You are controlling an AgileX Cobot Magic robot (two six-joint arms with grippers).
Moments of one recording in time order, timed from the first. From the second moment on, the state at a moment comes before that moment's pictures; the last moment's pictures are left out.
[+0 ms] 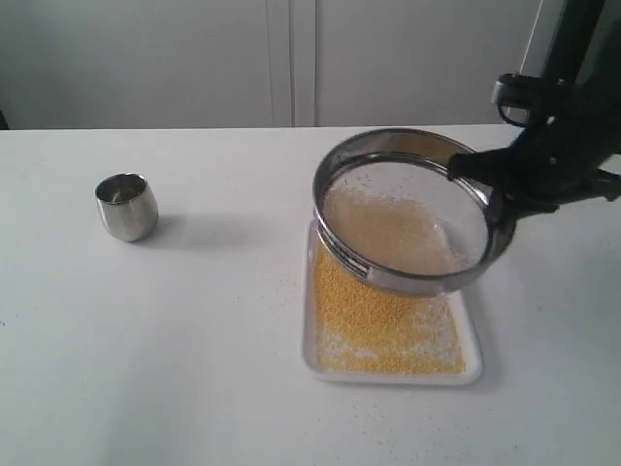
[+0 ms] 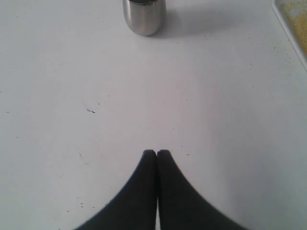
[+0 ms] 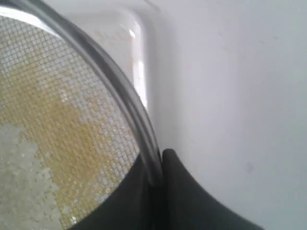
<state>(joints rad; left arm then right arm) -0.11 0.48 -0.52 -0.16 0.80 0.18 0.12 1.72 -1.23 0.17 0.77 0.06</state>
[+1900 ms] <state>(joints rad) -0.11 0.48 -0.52 -0.16 0.80 0.18 0.15 1.91 -1.31 0.19 0.91 0.07</state>
